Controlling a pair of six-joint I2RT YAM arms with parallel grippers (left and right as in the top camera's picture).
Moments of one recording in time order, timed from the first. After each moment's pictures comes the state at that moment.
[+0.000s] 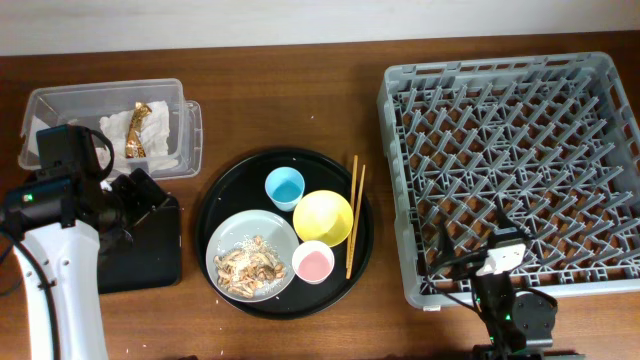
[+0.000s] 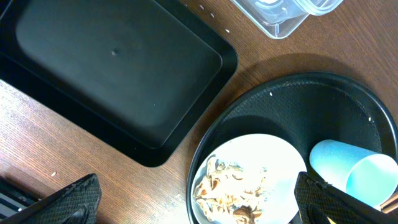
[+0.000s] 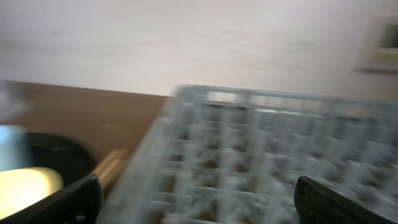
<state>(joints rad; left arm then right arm) 0.26 1.35 1.36 -1.29 0.00 -0.50 -0.01 0.01 0.01 -0.03 -0.23 -0.03</state>
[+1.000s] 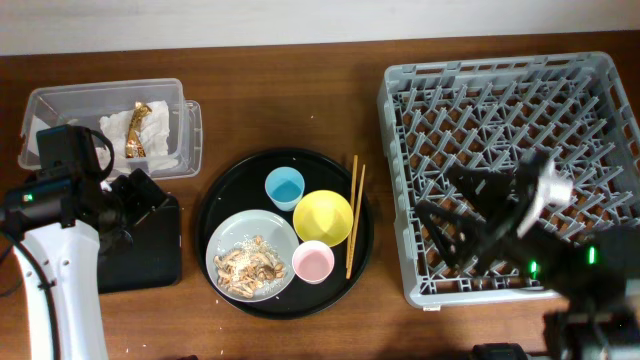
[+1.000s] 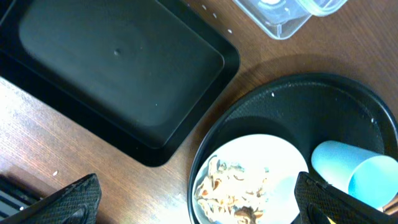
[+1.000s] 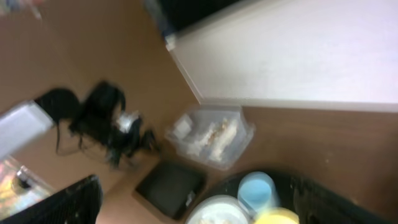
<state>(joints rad) 0.26 1.35 1.36 -1.29 -0.01 -0.50 -0.01 0.69 0.96 -0.36 -0.90 0.44</state>
